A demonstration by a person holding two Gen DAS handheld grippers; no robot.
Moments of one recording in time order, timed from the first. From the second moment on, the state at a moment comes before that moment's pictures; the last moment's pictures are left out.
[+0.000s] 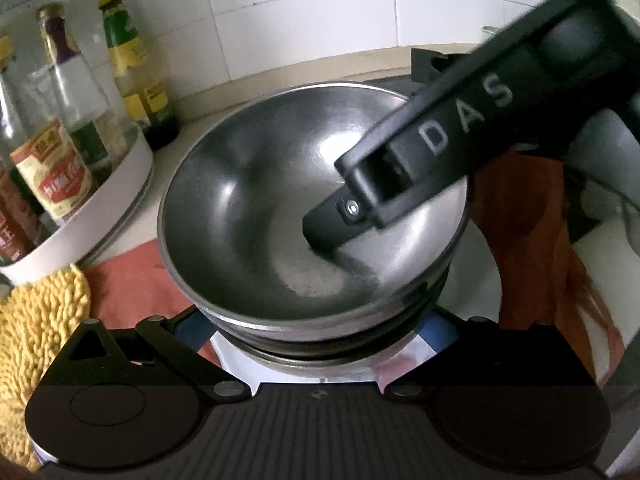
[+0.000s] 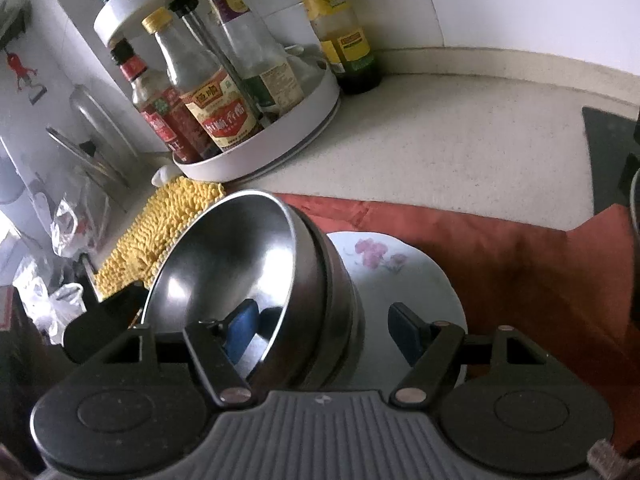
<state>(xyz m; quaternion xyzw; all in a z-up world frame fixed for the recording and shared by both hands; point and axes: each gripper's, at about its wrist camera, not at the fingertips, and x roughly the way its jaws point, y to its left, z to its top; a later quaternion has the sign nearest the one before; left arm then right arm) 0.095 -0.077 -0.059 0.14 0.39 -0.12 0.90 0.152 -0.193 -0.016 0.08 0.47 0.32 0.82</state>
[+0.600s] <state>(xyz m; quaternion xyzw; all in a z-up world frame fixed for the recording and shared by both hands) 0.052 -0.031 -0.024 0.07 0.39 -0.08 0.91 0.127 -0.215 0.011 0.07 0.42 0.28 0.86</state>
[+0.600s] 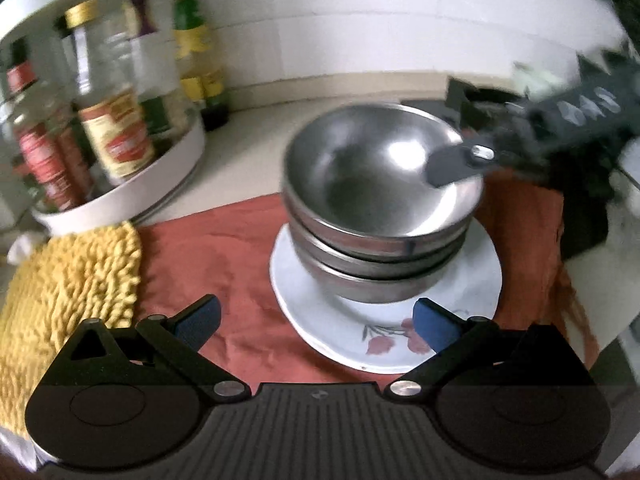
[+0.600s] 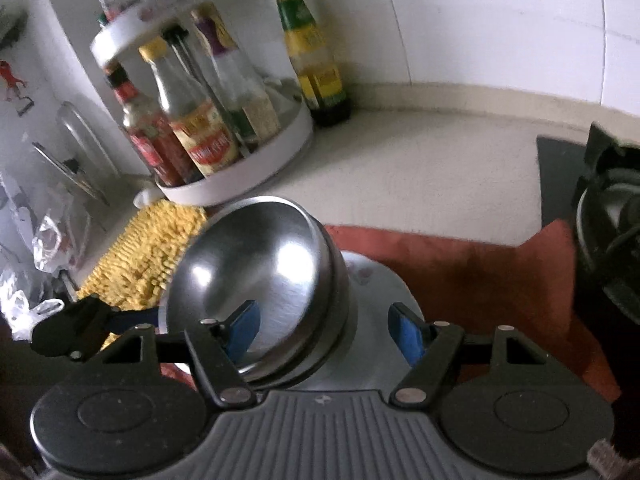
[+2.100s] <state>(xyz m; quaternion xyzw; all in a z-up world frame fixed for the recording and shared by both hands) -0.043 -0.014 0.032 -0.03 0.32 0.09 0.94 -0.019 -0.206 0.033 0.08 0.32 0.16 0.93</state>
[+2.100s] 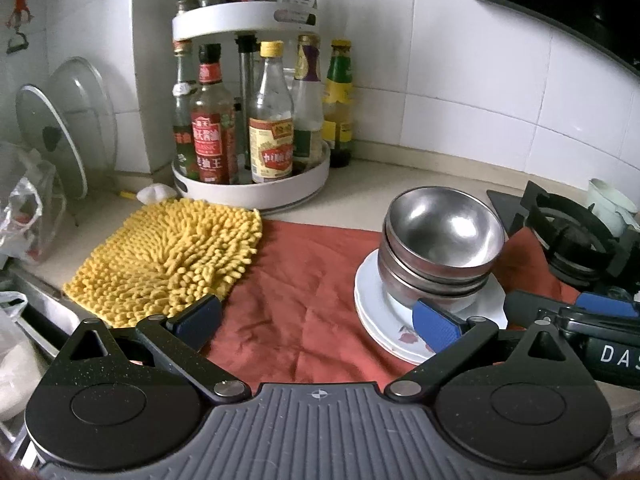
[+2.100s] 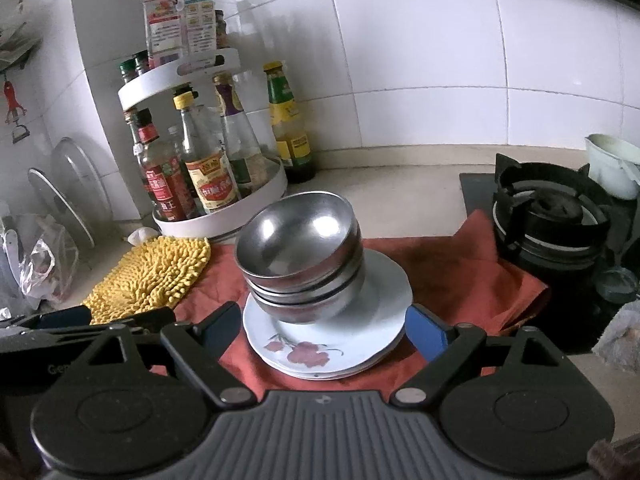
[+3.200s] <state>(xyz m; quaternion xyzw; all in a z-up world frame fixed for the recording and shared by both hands) -0.026 -0.023 0.002 -0.05 0.40 0.07 0.91 -0.003 -0.210 0.004 0.06 0.38 0.17 0.91</state>
